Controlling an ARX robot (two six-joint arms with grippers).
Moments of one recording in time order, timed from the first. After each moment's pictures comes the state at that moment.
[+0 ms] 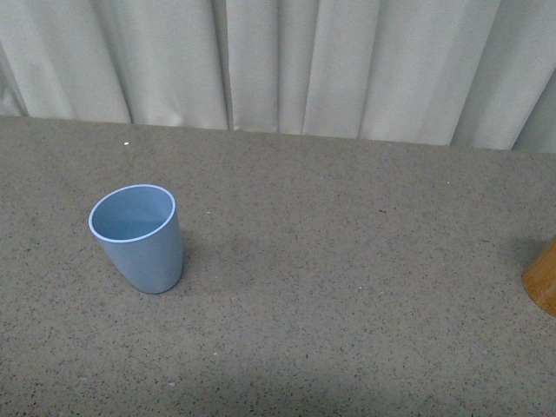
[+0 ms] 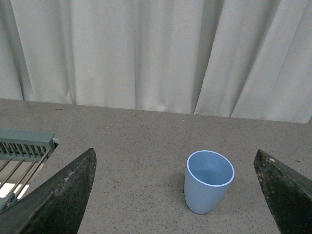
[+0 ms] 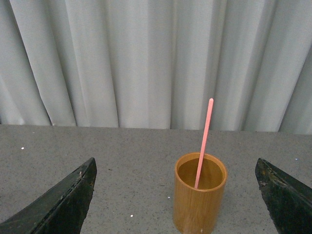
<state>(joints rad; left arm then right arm) 0.00 0.00 0.02 0.00 0.00 -0.01 0.00 0.00 0.01 0.00 0.00 0.00</state>
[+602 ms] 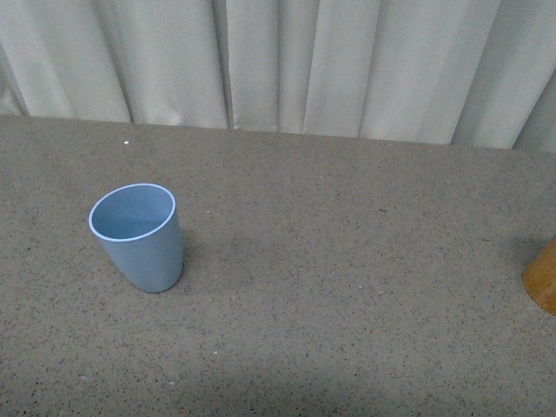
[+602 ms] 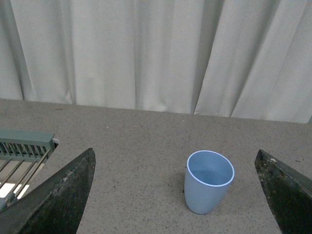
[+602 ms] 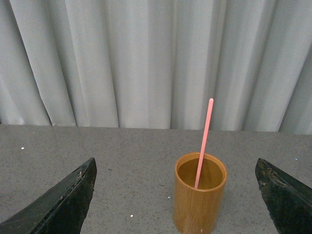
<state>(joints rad) 0.00 0.00 0.02 0.00 0.00 -0.01 0.00 0.00 0.01 0.00 0.00 0.00</state>
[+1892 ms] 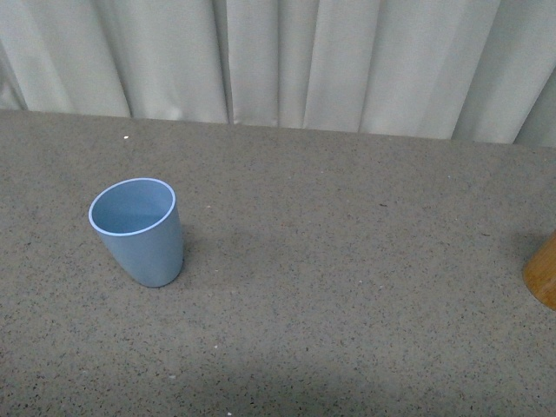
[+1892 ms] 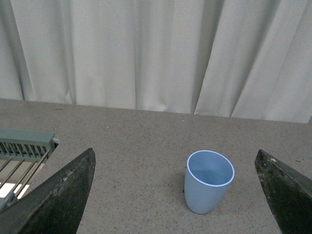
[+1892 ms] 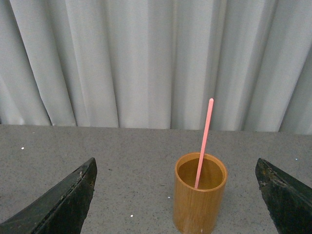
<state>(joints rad) 0.00 0.00 0.02 0.00 0.00 -0.01 0.00 0.00 0.01 0.00 0.00 0.00</state>
